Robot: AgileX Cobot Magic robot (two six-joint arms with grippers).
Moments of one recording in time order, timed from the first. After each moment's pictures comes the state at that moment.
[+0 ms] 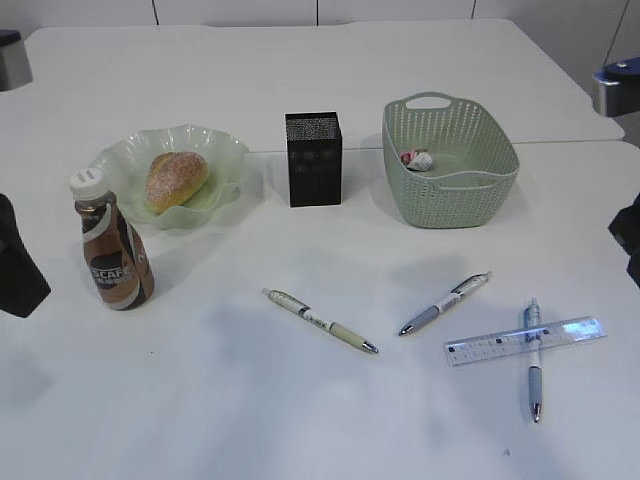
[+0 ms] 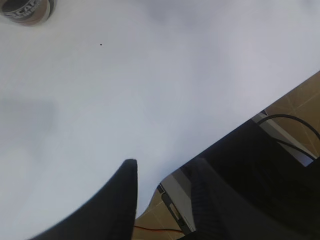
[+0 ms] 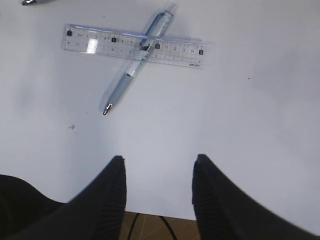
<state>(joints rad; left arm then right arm) -0.45 1.27 -1.12 -0.15 1.23 0.02 0.24 1.33 -1.09 -0.11 1.22 0.04</state>
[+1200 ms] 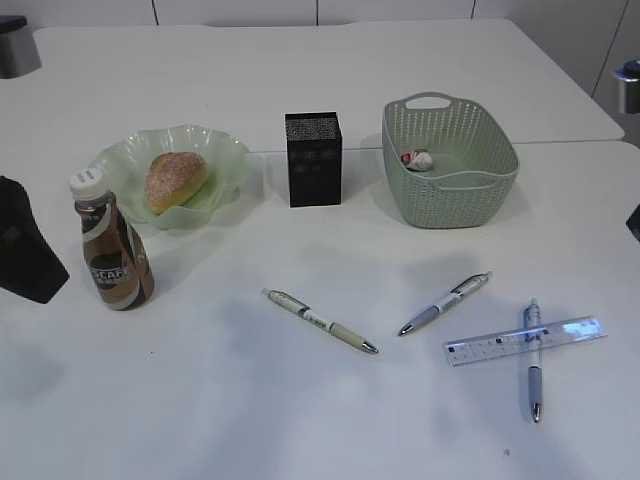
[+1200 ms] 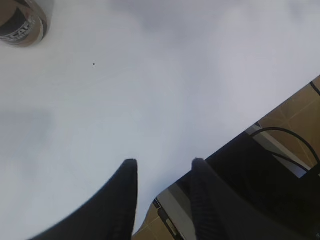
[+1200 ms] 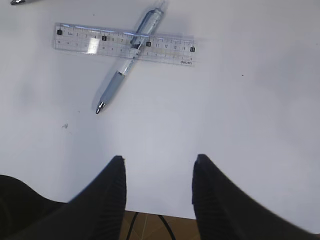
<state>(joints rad) -0.45 1.27 -1.12 -0.18 1.18 0.04 0.16 1.33 -1.09 -0.10 1.22 -0.01</state>
